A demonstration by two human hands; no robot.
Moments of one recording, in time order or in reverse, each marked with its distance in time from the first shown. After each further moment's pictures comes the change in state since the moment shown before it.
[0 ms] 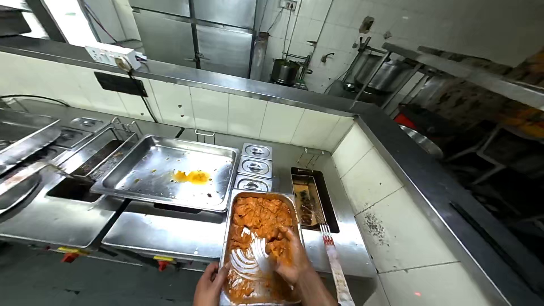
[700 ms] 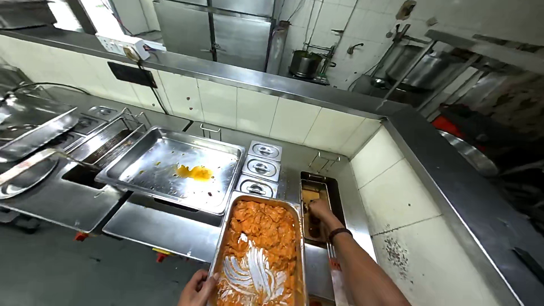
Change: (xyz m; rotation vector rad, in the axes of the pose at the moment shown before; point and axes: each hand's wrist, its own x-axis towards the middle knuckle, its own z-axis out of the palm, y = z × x) left_hand -0.010 0.005 -0.004 0.069 0.079 -0.033; right_hand 0.185 -0.200 -0.091 -1.773 0.522 -0.094
